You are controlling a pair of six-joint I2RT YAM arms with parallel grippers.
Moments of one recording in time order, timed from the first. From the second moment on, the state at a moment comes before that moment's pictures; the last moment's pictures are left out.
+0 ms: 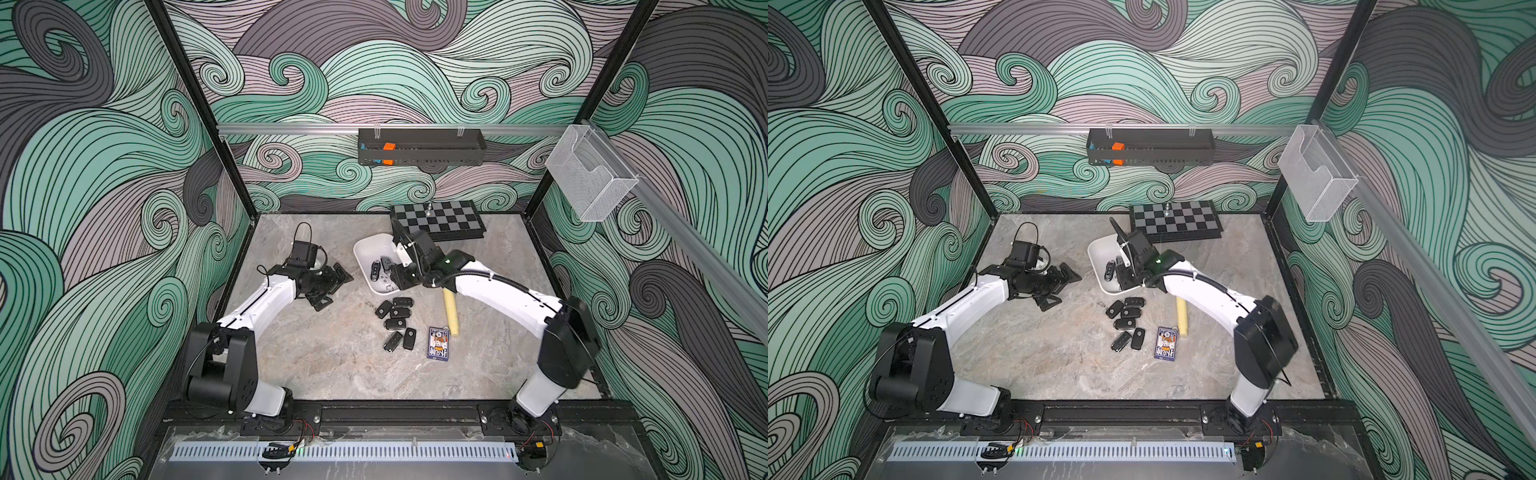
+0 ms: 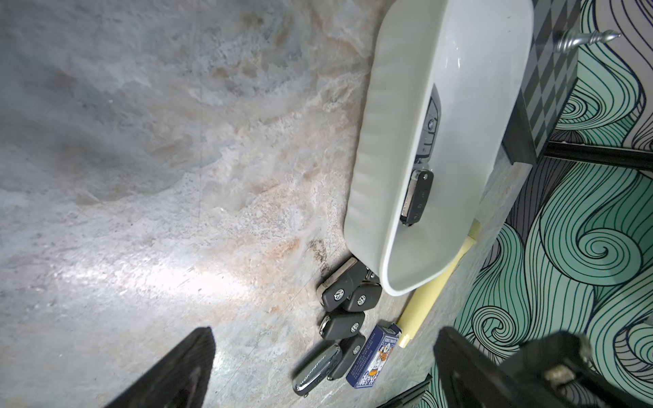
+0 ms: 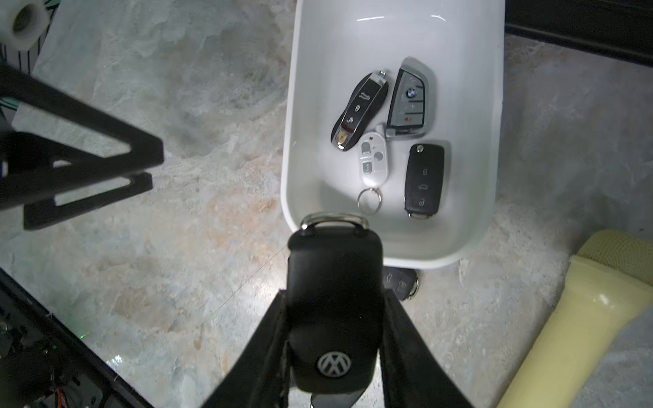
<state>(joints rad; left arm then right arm) -0.17 1.47 0.99 -0.58 0.43 -0.83 0.69 1.78 1.48 -0.63 -0.02 0.30</state>
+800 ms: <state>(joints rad) -0.16 1.49 1.03 -0.71 0.34 -0.66 0.62 2.54 2.26 -0.67 -0.17 0.43</state>
